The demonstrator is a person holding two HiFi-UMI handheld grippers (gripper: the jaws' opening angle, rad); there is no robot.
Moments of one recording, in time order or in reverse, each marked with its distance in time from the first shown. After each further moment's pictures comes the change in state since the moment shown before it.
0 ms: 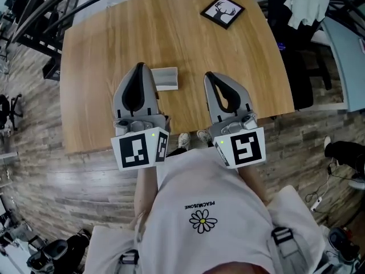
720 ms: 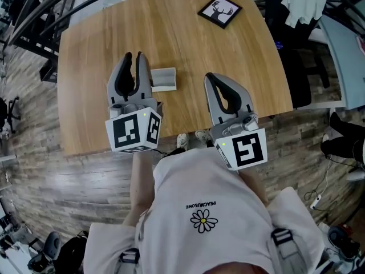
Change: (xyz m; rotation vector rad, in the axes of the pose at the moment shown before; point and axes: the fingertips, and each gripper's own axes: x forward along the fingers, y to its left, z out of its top) left arm 0.030 0.023 -0.022 -0.019 0.022 0.001; right arm -0.003 -0.001 0.000 0.000 -0.002 -0.005
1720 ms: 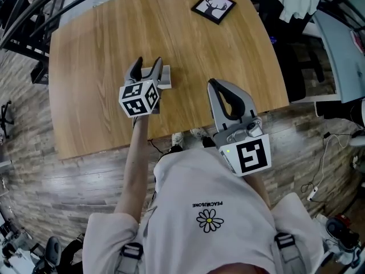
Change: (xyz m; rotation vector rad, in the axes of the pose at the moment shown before) left arm 0.051 0.014 -0.209 -0.174 0.427 -0.129; right arm -0.015 -0.001 -0.010 -0.073 0.060 0.002
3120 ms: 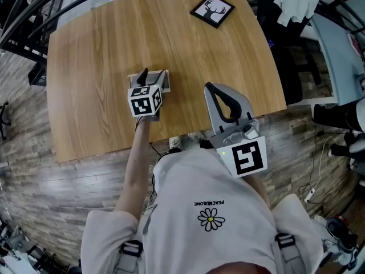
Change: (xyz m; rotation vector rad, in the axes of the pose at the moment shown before) left arm 0.019 0.007 -0.069 0.014 0.214 -0.005; right arm 0.011 0.010 -0.002 0.003 0.038 0.021
